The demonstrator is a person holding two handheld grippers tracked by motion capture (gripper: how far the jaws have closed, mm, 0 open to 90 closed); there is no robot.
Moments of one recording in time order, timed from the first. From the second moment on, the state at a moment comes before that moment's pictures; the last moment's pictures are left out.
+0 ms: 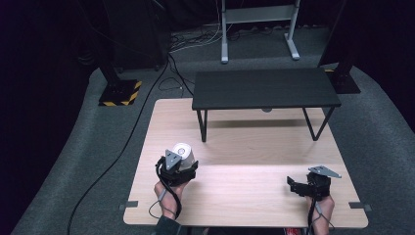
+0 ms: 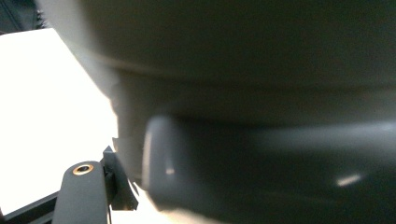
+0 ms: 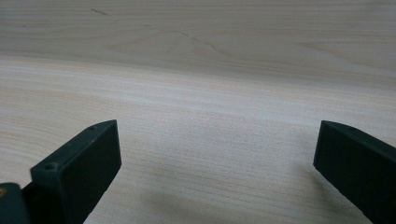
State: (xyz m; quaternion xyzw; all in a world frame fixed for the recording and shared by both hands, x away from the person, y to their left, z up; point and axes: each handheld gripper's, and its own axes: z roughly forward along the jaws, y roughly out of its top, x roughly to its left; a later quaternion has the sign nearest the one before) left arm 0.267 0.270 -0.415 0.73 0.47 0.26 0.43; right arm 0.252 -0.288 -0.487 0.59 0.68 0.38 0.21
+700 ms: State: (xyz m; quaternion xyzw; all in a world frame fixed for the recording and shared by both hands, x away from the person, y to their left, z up) left arm 0.290 0.263 -0.394 0.74 0.45 0.25 0.42; right arm 0.253 -0.289 -0.488 0.59 0.68 0.38 0.21
